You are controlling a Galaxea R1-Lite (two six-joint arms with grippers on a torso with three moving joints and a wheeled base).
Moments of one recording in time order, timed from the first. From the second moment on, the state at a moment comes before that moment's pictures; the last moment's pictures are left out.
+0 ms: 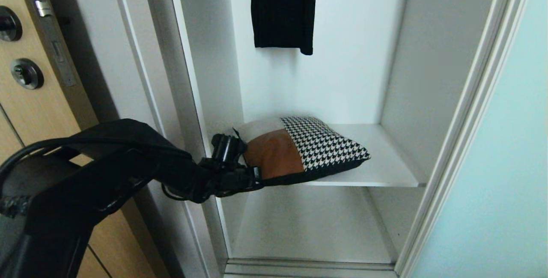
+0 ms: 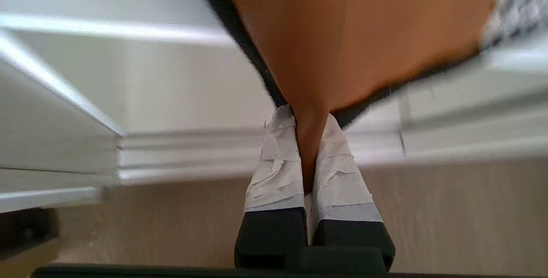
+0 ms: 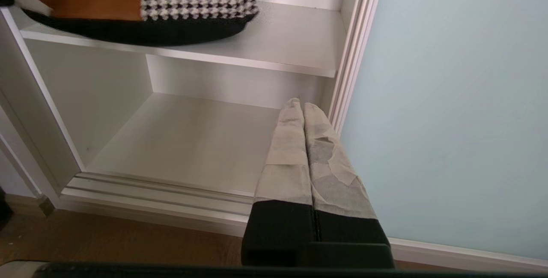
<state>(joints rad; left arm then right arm) -0.38 2.31 -1.26 -0.44 -0.03 -0.42 0.00 0.00 0.00 0.00 0.03 -0.05</state>
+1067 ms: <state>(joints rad) -0.34 2.32 -1.20 -0.45 0.10 -0.49 0.00 0.00 0.00 0.00 0.03 -0.05</state>
